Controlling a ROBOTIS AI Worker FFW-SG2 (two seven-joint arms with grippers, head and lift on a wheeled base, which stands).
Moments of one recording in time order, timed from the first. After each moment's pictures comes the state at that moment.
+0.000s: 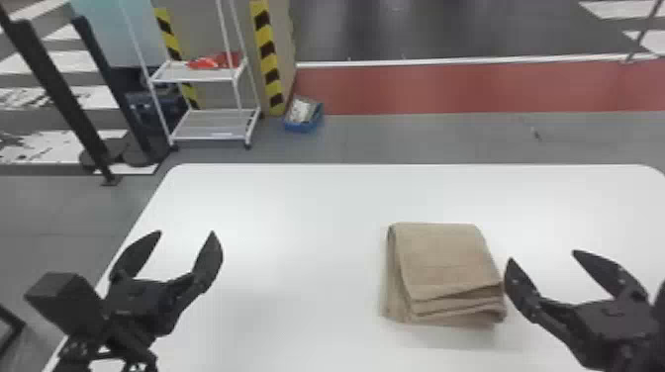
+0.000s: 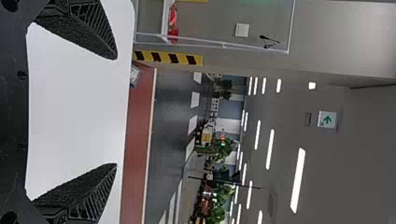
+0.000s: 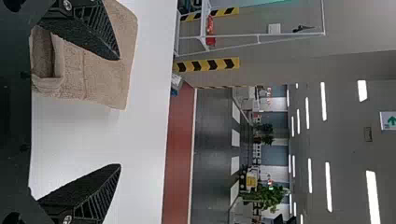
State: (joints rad) left arm 0.48 0.00 0.28 -2.06 0.21 0.06 -0.29; right arm 0.49 0.00 -0.11 -2.18 -0.01 0.31 0.30
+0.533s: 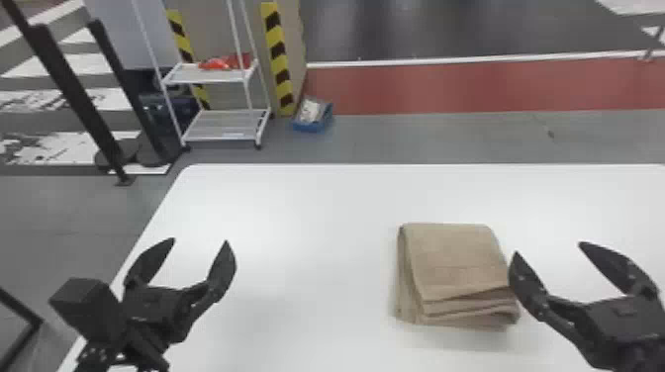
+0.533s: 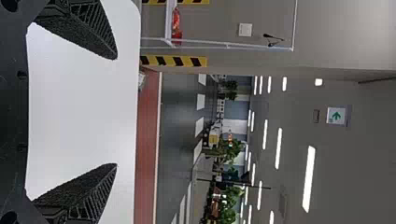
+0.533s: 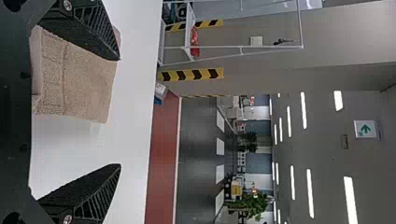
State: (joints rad) left arm 0.51 0.00 0.28 -2.06 0.18 0.06 -0.29; right arm 0.50 0.00 -0.09 -2.16 -0.03 0.22 0.32
